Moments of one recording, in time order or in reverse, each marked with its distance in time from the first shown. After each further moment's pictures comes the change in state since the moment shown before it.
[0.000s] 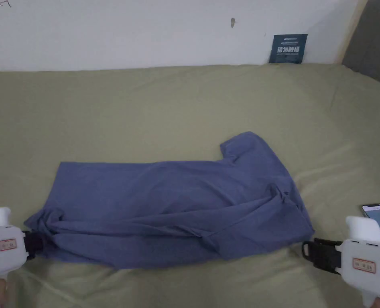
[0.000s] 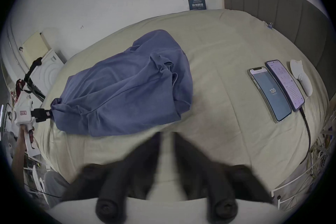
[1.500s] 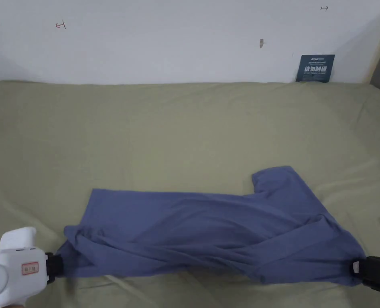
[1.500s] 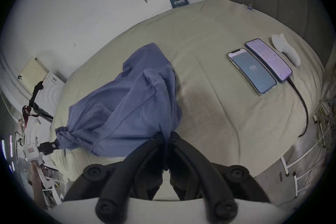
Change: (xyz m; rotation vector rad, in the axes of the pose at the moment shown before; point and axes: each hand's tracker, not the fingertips) left arm -0.032 -0.071 0.086 -0.015 0.019 -0.009; right arm 0.003 -0.029 0.069 -0.001 0.018 -0.181
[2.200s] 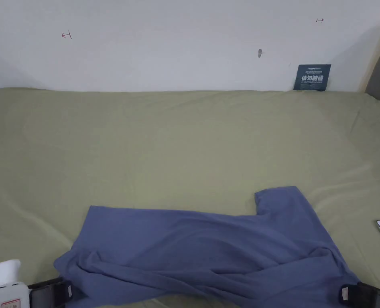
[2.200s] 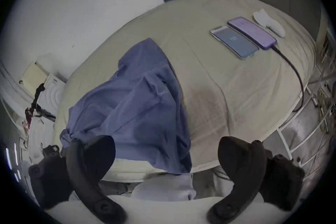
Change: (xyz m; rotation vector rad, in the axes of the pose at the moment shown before) left arm -0.030 -0.042 0.021 0.008 -0.007 0.010; right arm 0.020 -0.037 0.030 -0.031 -0.004 -0.016
